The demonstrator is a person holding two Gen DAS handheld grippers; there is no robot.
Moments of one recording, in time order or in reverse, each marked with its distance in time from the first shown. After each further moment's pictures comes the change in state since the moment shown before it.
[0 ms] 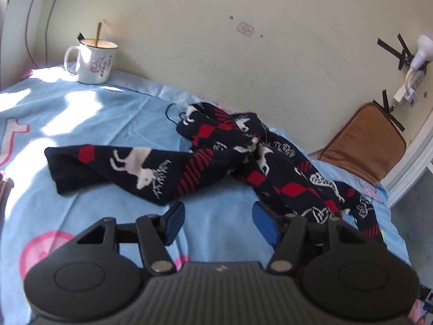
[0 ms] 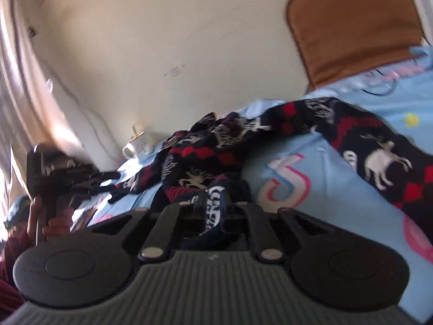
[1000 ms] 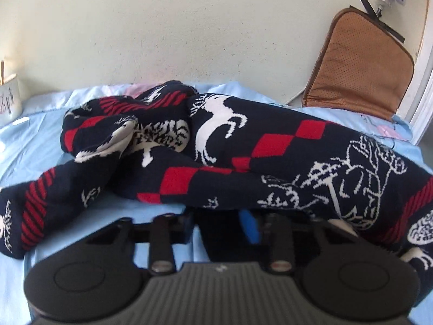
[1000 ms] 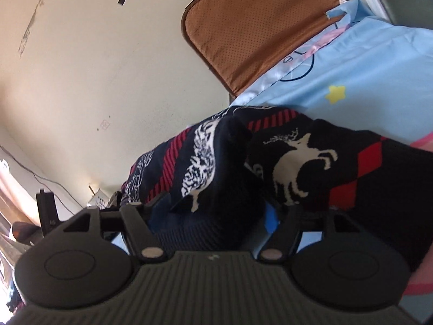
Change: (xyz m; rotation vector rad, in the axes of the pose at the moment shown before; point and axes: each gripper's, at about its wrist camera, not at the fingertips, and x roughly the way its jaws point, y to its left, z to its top) left arm 0.143 -0.128 -0.018 0.331 0.064 0.124; right arm 0.019 -0.069 0.012 0.230 -0.049 -0.101
